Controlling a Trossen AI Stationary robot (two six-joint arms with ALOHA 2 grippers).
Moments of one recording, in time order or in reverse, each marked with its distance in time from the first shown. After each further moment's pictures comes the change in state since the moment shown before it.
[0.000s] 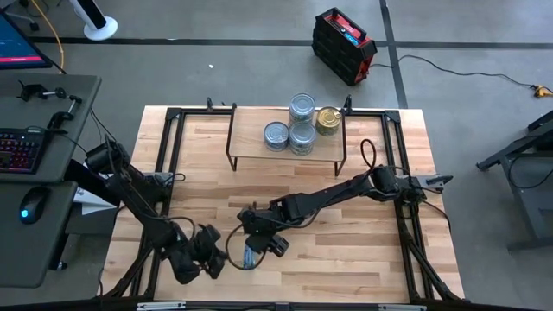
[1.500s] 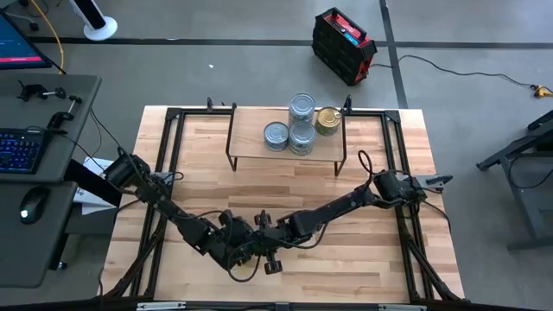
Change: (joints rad) left arm 0.250 0.234 0.136 -0.007 -0.062 0.593; right arm 0.093 -0.011 -0.182 0.219 0.160 0.736
